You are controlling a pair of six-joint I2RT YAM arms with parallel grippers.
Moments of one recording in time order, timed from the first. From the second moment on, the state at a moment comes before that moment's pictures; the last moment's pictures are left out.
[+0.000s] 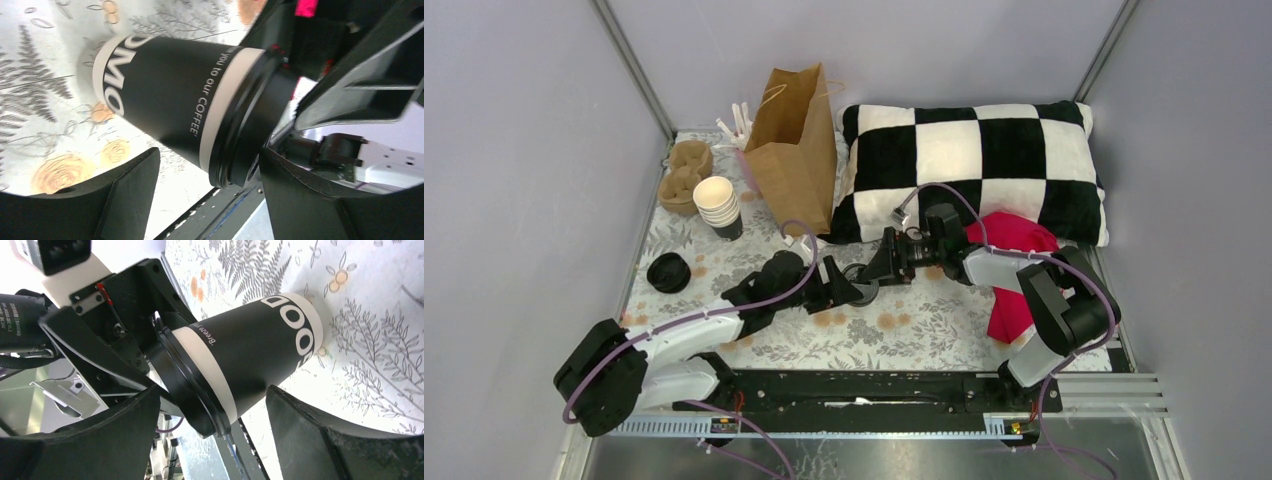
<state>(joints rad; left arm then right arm) -0.77 1.12 0.42 0.17 0.22 -1.03 0.49 1.62 0.67 0.32 -0.95 0.80</state>
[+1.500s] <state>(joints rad) -0.37 1.06 0.61 -0.18 0.27 -0.83 0.54 1.80 1.08 -0.04 -0.81 0.71</state>
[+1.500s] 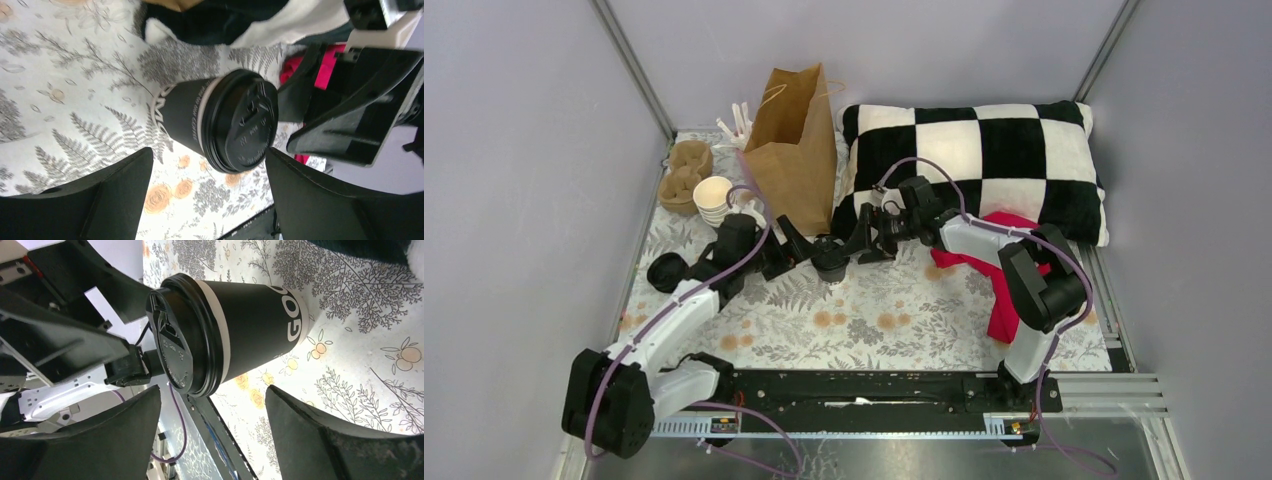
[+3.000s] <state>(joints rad) -0.28 1.09 0.50 0.01 0.39 -0.86 0.54 1.88 1.02 0.20 -0.79 0.78</state>
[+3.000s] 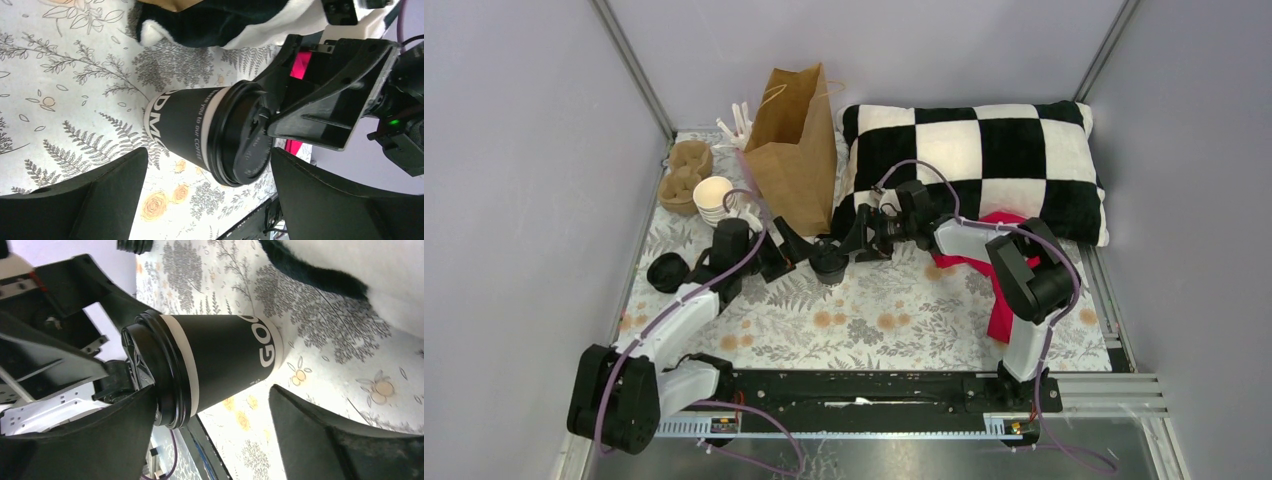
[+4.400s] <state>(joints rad) -0.28 0.53 0.84 -0.77 0.17 -0.57 0.99 1.90 1.65 -0.73 0.17 0.24</state>
